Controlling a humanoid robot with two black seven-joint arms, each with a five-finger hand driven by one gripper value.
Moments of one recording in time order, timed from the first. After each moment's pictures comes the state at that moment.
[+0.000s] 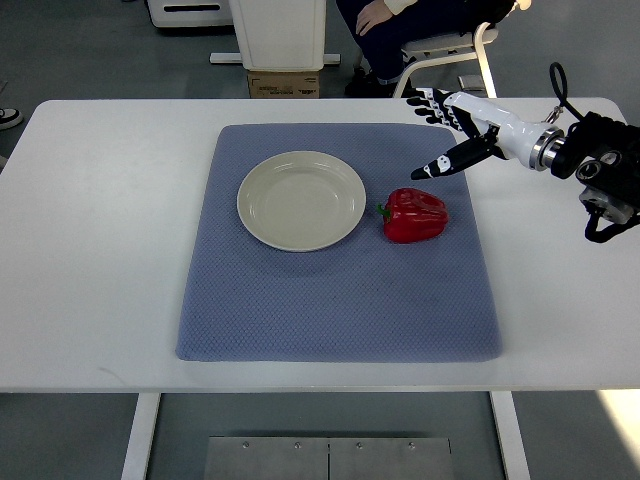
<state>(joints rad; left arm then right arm) -0.02 0.00 -0.21 -0.18 0.06 -0.02 -0.14 1.23 -0.41 -0.09 0.79 -0.56 0.16 0.41</state>
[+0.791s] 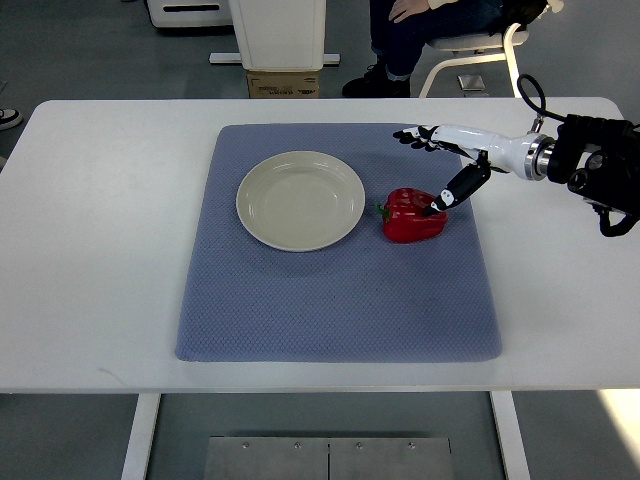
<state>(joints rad) -0.02 0.00 -0.21 -0.18 0.06 -0.02 -0.14 1.36 -0.37 -0.40 0.81 -0.58 0.16 0.42</state>
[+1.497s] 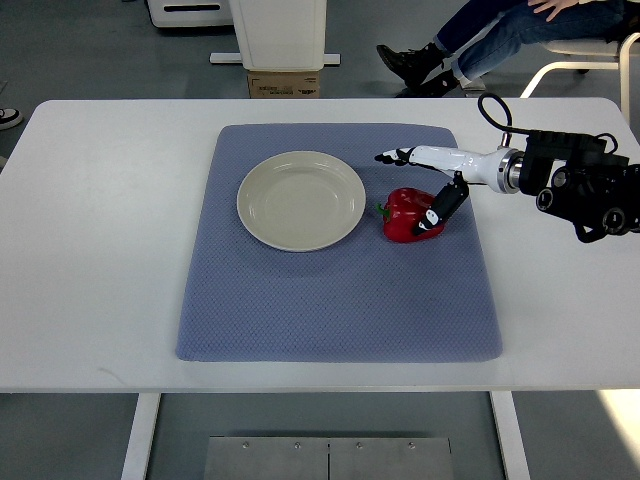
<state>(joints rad) -0.02 0.00 -0.21 -0.18 0.06 -0.02 -0.14 1.39 -0.29 -0.56 0.78 -0.60 0.07 0.42</state>
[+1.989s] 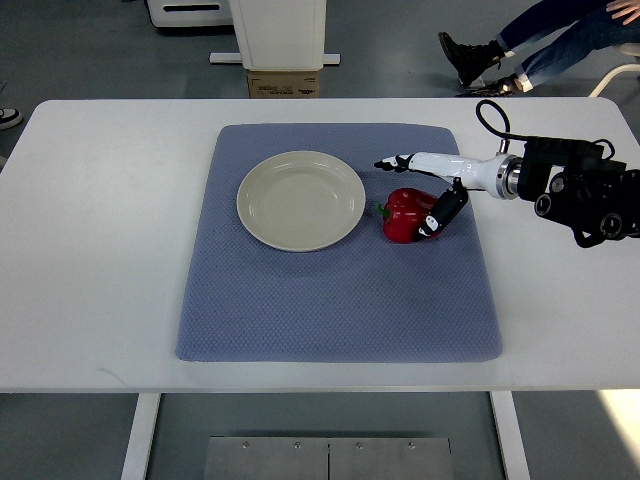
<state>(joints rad) -0.02 0.00 -0.21 -0.18 0.06 -0.02 -0.14 1.37 -0.28 -0.56 0.78 -0.61 0.07 0.42</state>
